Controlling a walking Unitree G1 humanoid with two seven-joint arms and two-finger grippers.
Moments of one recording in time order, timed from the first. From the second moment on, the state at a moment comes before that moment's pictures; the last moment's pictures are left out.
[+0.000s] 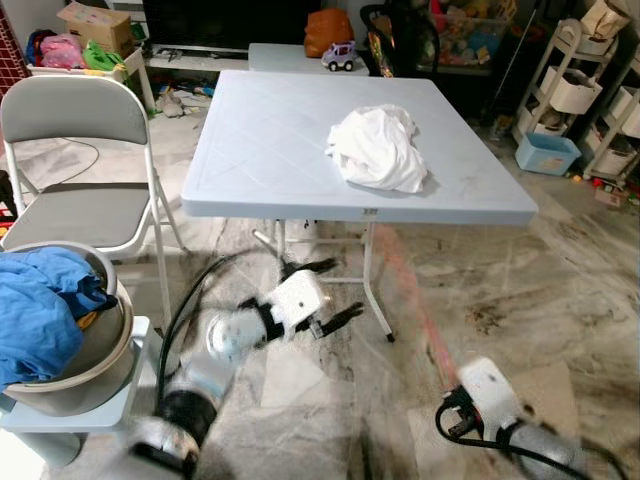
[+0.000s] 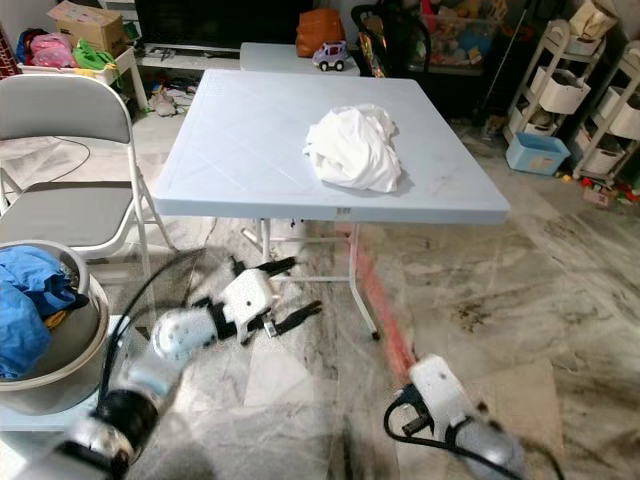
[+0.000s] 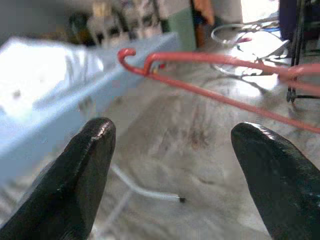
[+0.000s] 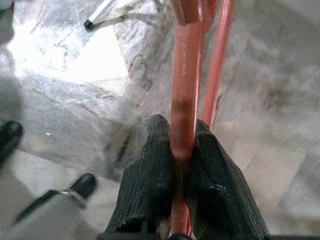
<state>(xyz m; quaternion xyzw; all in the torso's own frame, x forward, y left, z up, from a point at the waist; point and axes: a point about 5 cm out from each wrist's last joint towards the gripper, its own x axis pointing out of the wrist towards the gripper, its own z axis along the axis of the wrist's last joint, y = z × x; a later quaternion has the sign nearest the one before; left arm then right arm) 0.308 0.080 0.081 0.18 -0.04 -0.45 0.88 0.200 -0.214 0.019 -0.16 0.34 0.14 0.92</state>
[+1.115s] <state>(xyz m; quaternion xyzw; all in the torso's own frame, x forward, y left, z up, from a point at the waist) 0.310 0.063 0.066 0.06 0.06 -0.40 0.91 0.185 -0.223 0.042 0.13 0.22 -0.25 0.93</state>
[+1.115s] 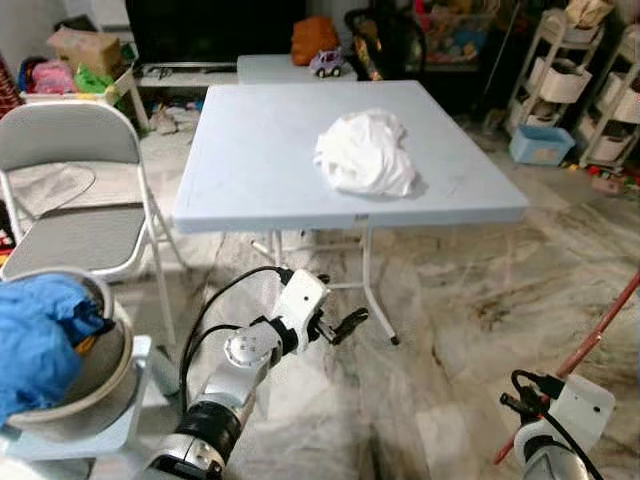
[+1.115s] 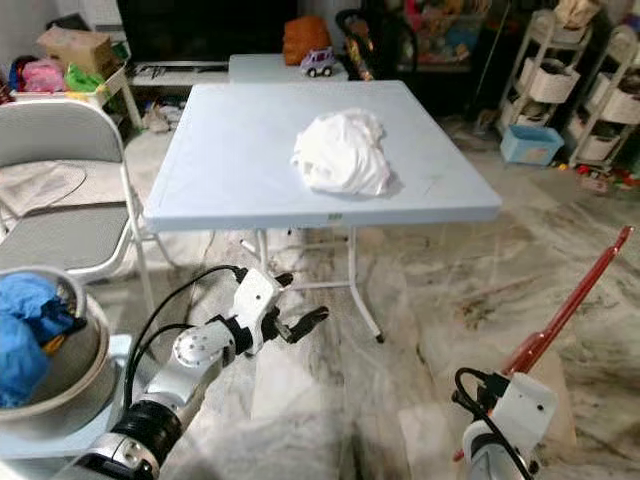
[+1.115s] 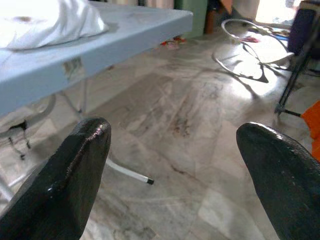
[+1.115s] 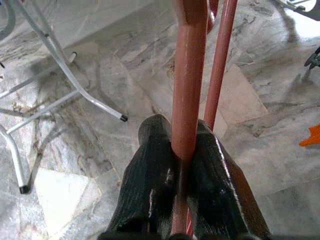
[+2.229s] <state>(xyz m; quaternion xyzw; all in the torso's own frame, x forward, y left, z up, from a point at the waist) 0.318 0.073 0.070 0.07 0.06 -0.32 0.94 0.202 -0.201 0.047 0.16 0.22 -0.21 0.94</state>
